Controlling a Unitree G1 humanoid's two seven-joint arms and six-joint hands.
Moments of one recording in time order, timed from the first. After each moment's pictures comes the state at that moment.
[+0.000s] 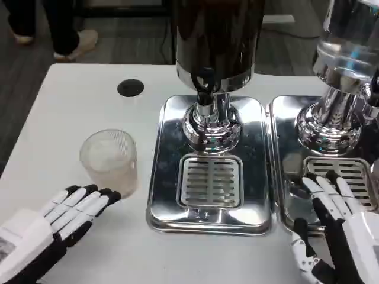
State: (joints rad) left arm 0.18 0.90 -0.10 0.52 0.81 -1.05 0.50; right arm 0.51 -0.31 0.20 -0.20 -0.87 -0.19 -0.46
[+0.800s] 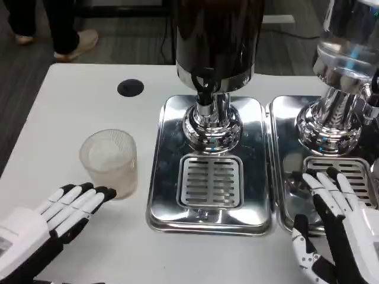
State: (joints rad) left arm 0.18 0.90 -0.10 0.54 0.77 -1.04 0.47; right arm 0.50 -0.31 0.20 -0.20 -0.86 -0.19 -0.46
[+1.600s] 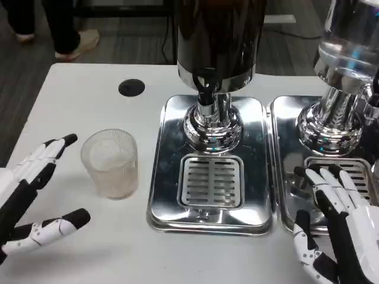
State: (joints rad) left arm 0.06 0.80 -0.05 0.64 0.37 -0.96 0.19; right arm 0.51 -0.29 0.19 -0.24 -0.86 -0.18 -0.46
